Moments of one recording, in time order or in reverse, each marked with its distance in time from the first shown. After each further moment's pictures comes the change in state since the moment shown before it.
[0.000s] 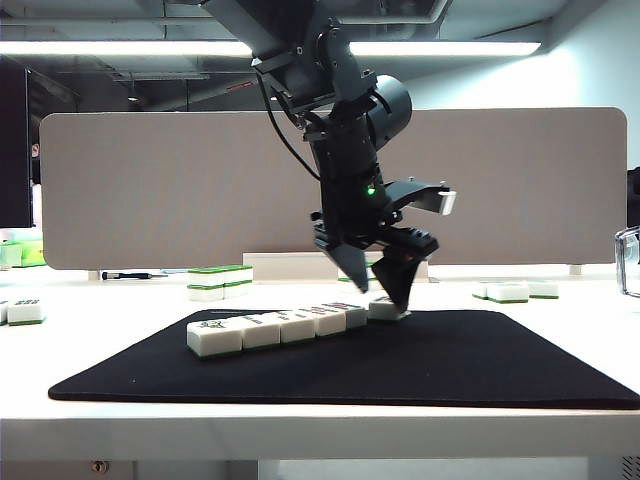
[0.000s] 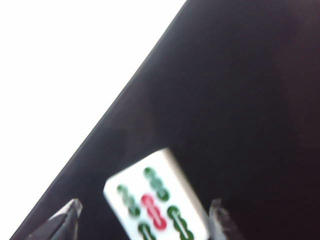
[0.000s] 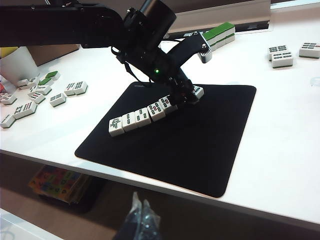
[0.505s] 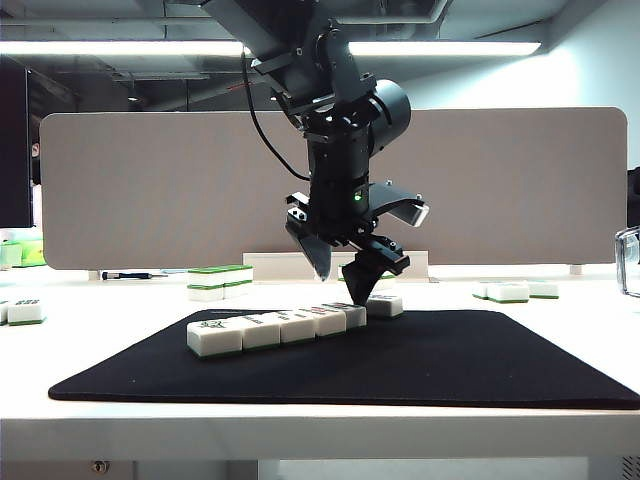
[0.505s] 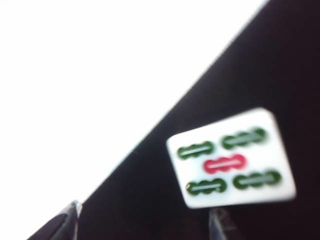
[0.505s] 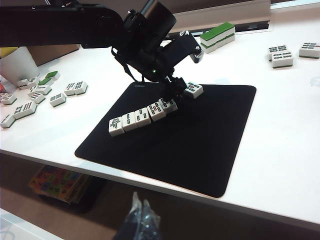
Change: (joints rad) left arm 0.000 0.001 0.000 -0.019 -0.267 -0.021; right arm 0.000 0.000 0.000 0.000 0.000 0.000
